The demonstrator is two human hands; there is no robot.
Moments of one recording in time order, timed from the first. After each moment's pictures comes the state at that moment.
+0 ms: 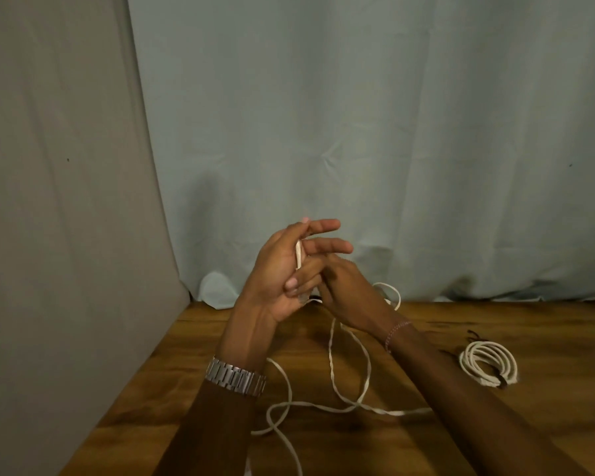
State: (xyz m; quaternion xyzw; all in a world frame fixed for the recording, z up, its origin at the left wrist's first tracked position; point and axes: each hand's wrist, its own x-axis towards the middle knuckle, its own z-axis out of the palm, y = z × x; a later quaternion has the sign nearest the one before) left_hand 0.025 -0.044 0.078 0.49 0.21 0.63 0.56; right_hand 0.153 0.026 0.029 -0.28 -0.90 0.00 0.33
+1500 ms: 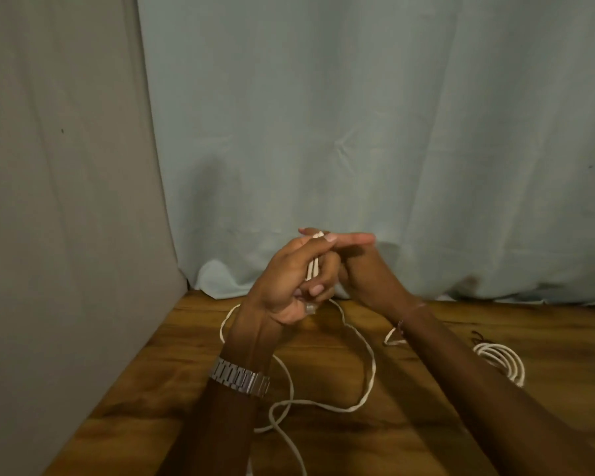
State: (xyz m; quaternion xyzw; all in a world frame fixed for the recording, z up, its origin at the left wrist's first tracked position) left_hand 0.017 -0.038 0.055 0.58 0.17 0.56 0.56; right_hand 0.150 0.054 0.041 -0.22 -0.90 0.07 0.38
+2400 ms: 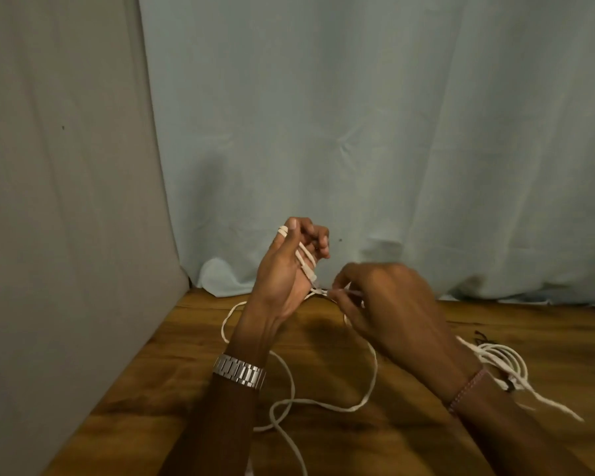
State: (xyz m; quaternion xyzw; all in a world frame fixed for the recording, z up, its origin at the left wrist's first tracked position) left_hand 0.010 -0.008 0.038 0.49 0.19 0.73 0.43; right_hand 0.177 -0.041 0.052 -0.34 -0.88 -0.13 0.32
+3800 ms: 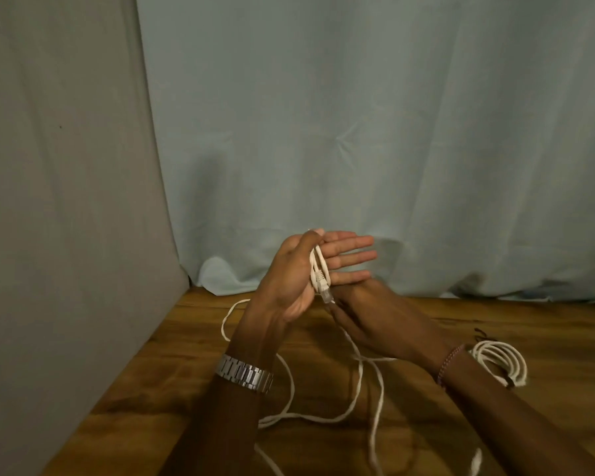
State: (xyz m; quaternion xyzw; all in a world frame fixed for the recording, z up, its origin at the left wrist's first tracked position) left_hand 0.026 -0.026 0.051 0.51 0.24 0.63 0.54; right_hand 0.179 0.013 0.020 -0.19 -0.94 -0.05 0.28
